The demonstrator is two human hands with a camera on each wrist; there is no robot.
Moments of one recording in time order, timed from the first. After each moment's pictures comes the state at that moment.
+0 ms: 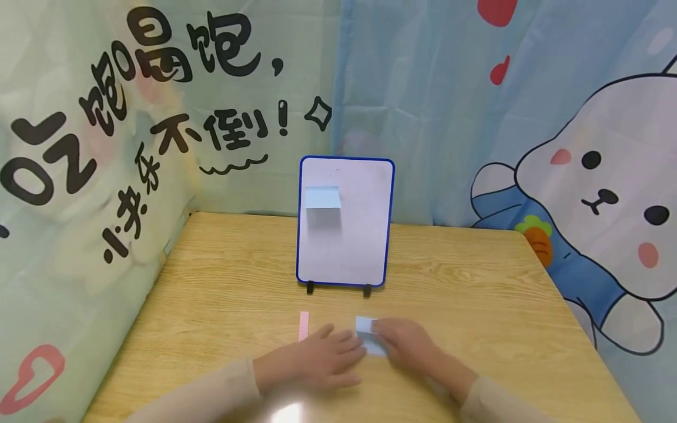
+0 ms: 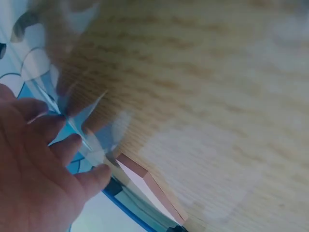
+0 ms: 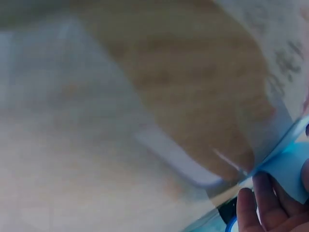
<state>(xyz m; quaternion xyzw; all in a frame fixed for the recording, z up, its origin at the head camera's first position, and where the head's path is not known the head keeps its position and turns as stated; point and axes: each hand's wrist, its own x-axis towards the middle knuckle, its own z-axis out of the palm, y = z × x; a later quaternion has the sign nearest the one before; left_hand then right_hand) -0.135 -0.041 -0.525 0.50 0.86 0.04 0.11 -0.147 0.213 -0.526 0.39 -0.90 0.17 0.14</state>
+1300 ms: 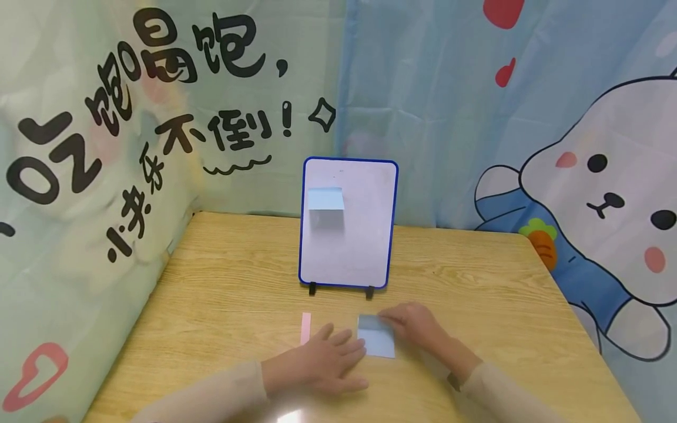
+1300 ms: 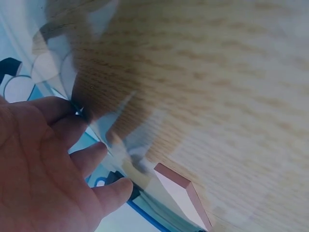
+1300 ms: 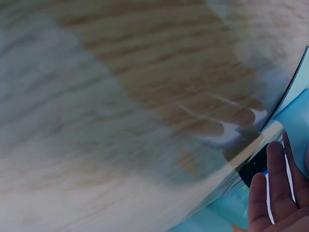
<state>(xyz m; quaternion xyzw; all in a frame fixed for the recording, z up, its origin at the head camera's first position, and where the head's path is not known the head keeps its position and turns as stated) -0.130 -0.032 -0.521 0.45 0.89 0.01 0.12 -0.178 0.221 -0.508 0.33 -0.92 0.18 0.08</state>
